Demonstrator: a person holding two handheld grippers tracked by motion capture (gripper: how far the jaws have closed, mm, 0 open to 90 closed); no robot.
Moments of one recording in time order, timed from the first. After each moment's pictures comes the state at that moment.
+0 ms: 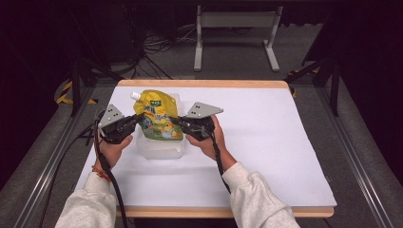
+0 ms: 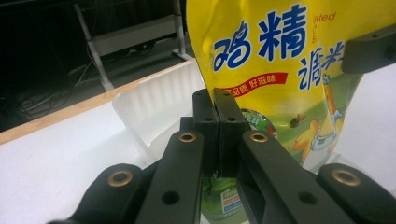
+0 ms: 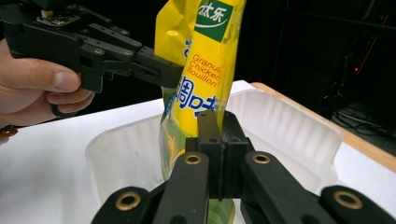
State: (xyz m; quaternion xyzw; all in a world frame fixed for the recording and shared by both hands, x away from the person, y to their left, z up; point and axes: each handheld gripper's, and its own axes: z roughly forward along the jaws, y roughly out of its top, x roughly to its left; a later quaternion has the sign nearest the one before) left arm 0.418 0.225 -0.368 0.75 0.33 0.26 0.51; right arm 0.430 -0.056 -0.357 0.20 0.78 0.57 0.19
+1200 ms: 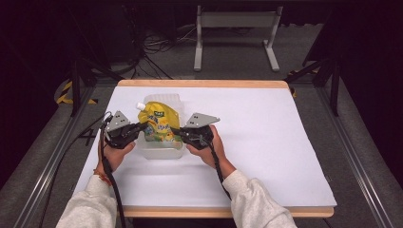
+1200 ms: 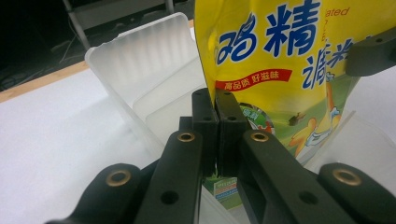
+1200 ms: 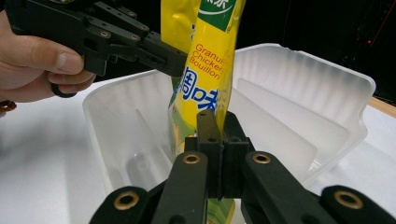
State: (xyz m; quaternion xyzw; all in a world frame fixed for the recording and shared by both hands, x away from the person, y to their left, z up) left arm 0.422 0.223 -0.395 0.78 0.34 0.23 0.47; right arm 0.426 -0.055 -0.391 0.21 0.80 0.54 0.17
